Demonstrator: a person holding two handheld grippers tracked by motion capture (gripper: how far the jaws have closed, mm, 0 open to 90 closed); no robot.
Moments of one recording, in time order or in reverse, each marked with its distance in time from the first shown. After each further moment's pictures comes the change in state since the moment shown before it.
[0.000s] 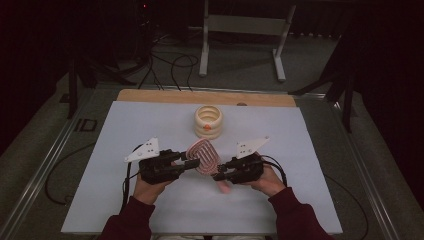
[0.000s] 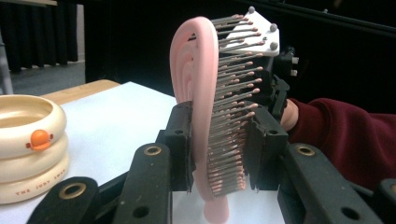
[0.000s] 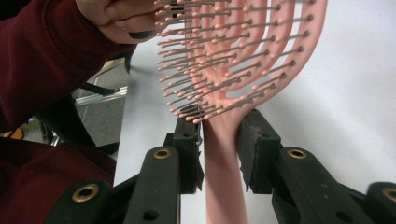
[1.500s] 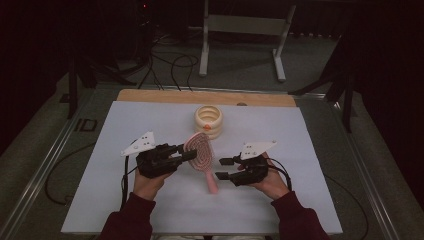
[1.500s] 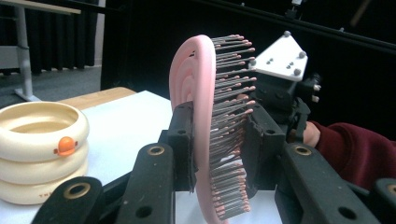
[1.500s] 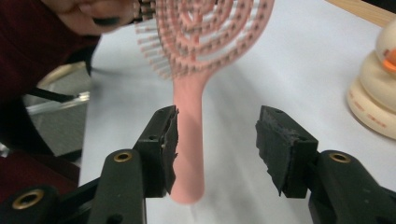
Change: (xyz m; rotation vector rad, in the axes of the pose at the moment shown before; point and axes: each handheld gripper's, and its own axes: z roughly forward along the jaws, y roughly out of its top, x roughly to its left) left arm 0.009 0.009 -0.003 -0.038 0.058 -0.041; right arm 0.006 -0.007 -0.011 -0.012 -0.176 -0.017
